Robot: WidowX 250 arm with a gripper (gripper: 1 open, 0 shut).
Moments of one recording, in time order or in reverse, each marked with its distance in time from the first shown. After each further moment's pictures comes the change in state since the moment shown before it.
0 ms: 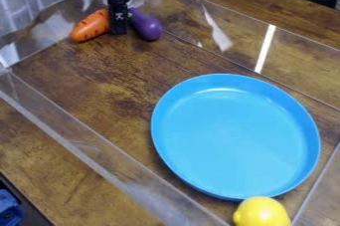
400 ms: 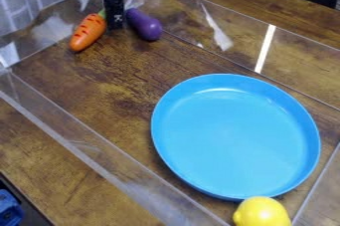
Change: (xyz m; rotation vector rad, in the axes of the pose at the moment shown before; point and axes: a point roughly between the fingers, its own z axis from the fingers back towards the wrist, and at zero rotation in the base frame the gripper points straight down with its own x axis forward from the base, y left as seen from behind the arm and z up) arm -0.010 -0.007 0.002 0.010 0.033 0.057
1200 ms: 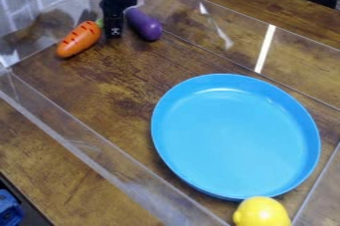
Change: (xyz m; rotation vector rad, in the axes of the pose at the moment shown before) arm 0.005 -0.031 -0.001 0.078 0.014 -0.095
